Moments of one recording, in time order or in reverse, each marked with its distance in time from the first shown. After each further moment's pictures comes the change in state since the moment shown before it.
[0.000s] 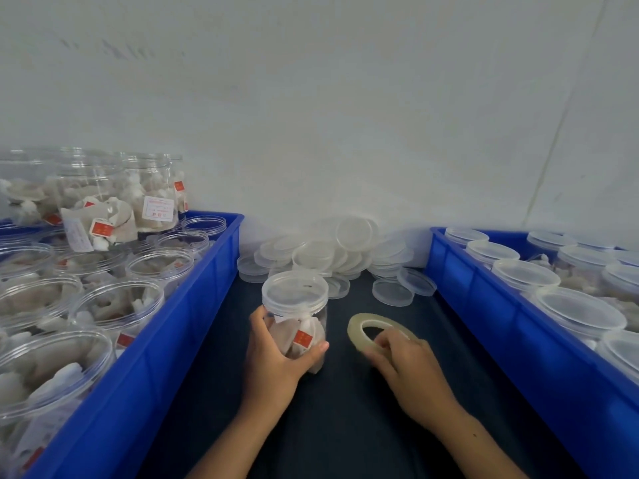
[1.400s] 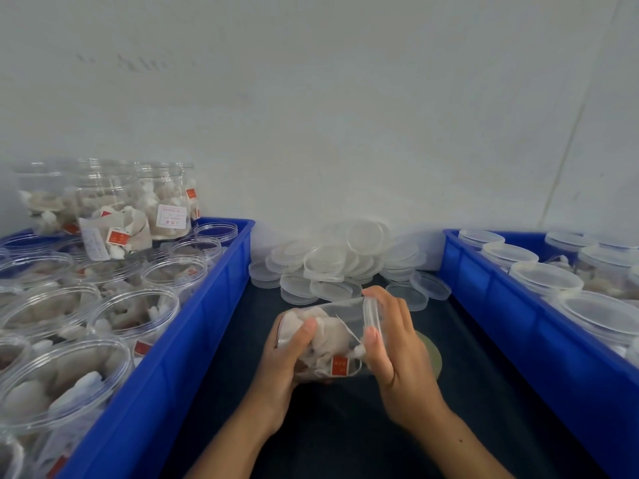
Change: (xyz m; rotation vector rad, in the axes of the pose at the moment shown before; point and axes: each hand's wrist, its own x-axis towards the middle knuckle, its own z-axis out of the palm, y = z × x) left_hand 0.004 0.031 -0.019 -0.630 -0.325 -0.292; right_hand 0.003 -0.046 0.008 0.345 0.280 -0.296
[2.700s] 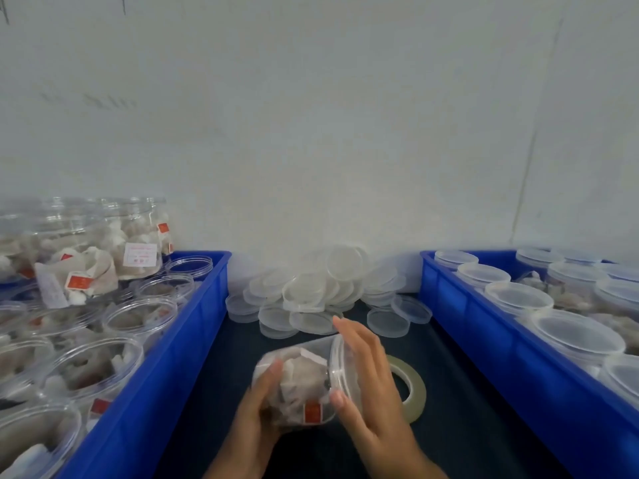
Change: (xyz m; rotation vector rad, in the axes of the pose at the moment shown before) left_hand 0.008 -0.009 -0.009 -0.069 -0.111 -0.087; right_hand -0.003 -0.005 0.005 0.156 0.012 -0.128
